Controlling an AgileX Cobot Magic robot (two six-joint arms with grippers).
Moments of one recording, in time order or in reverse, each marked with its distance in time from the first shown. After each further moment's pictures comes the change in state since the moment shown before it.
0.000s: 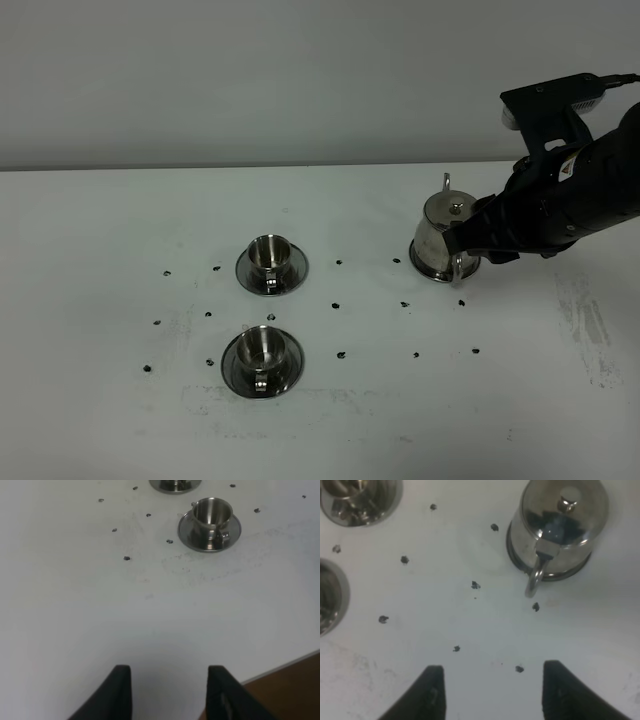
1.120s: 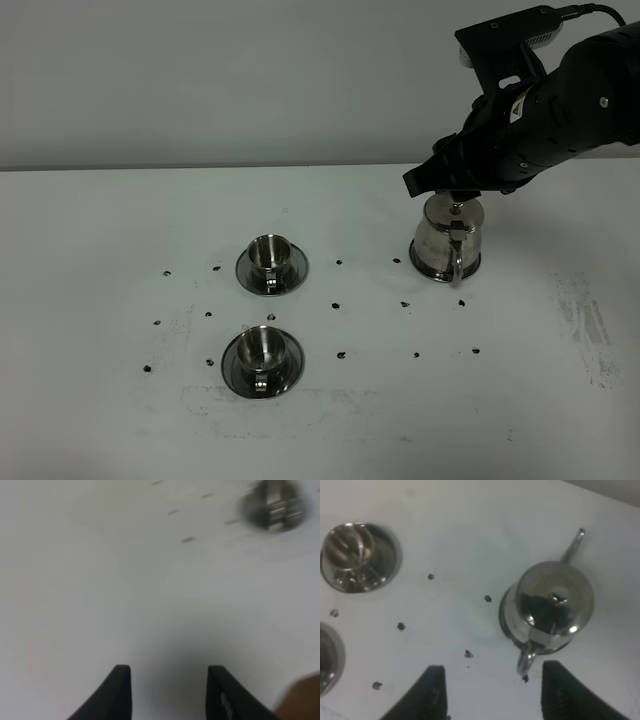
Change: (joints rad) left arm 0.025 0.000 0.000 0.291 -0.001 0.000; right arm 0.062 0.126 -0.252 -0.121 0.034 0.059
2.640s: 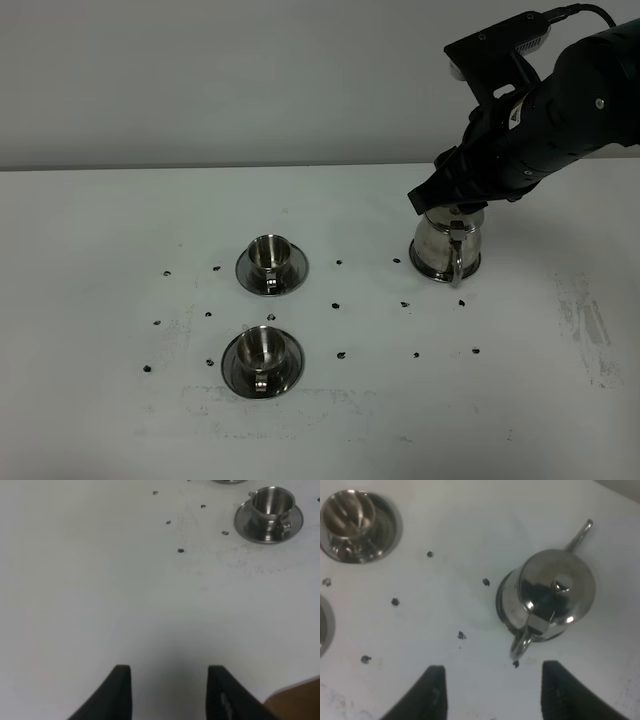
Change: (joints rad) left arm 0.000 0.016 0.000 -0.164 -0.021 0.001; right arm 0.007 0.000 -0.004 -0.017 0.061 -0.068
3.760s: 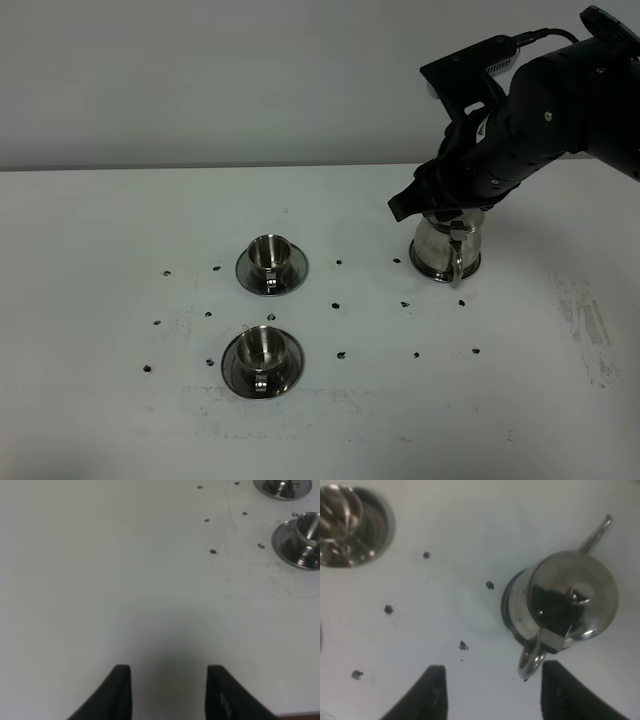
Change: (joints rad) left arm 0.000 0.000 0.010 0.102 -0.017 -0.292; right arm 0.000 0.124 -0.045 -0.001 -0.040 0.020
